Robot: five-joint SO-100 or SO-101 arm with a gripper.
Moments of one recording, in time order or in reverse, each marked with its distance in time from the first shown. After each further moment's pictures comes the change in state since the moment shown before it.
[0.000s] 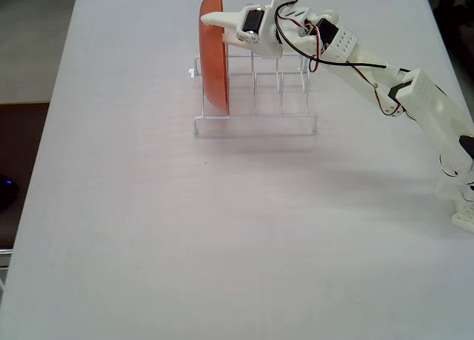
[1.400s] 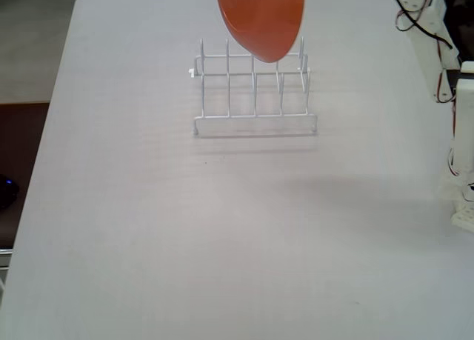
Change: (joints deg) arm -4.7 35.4 1.4 6.2 -17.0
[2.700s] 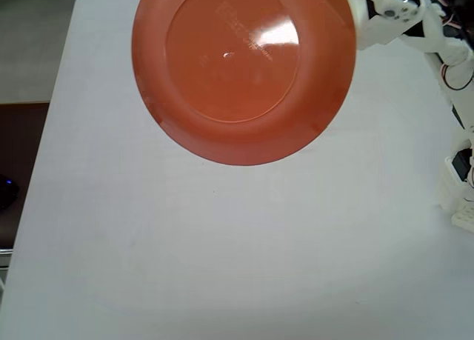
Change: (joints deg) arm -33.8 7.0 11.9 -27.9 22.4
